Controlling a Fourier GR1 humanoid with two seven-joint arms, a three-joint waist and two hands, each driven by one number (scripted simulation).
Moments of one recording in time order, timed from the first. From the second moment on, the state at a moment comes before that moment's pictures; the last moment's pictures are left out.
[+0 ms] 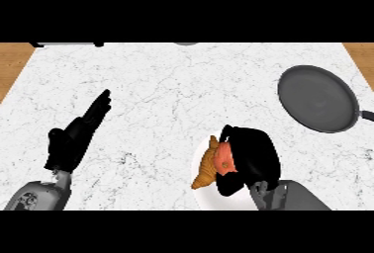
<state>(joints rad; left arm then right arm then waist) -0.15 0.37 -0.22 -1.56 0.11 0.08 0.17 -0.39 -0.29 0.68 -1.73 0.71 0.21 1.01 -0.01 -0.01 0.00</state>
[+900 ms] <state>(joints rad) -0.15 0.36 -0.19 -1.59 0.09 0.05 0.18 -0.29 -0.25 0.51 -1.94 1.15 -0.11 0.98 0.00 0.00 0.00</state>
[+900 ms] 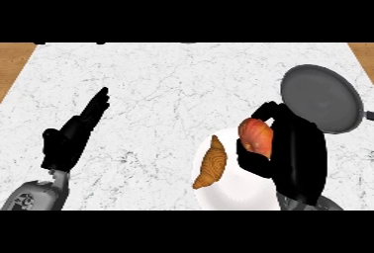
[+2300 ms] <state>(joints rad) -0.16 0.27 -0.15 -1.58 0.01 -0.01 0.19 -0.63 -0.42 -0.15 -0.72 0.73 -0.63 0.01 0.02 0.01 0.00</state>
